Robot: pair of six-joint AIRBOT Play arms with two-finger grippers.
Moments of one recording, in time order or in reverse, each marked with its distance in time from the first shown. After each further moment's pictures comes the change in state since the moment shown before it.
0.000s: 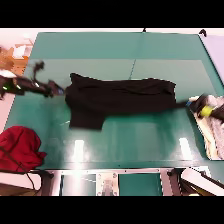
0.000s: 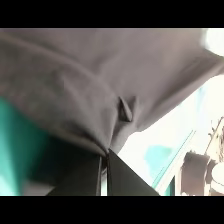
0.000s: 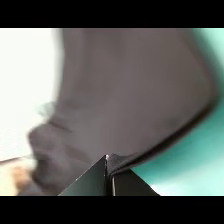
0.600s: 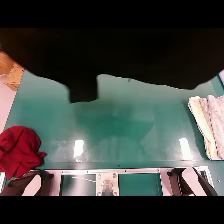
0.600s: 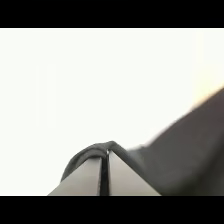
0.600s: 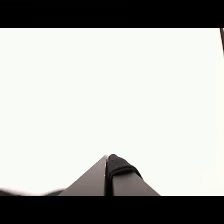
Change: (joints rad) left arm 0.000 0.731 0.677 -0.115 0.385 -0.013; right arm -0.151 0.297 1.061 0.362 -0.034 -0.006
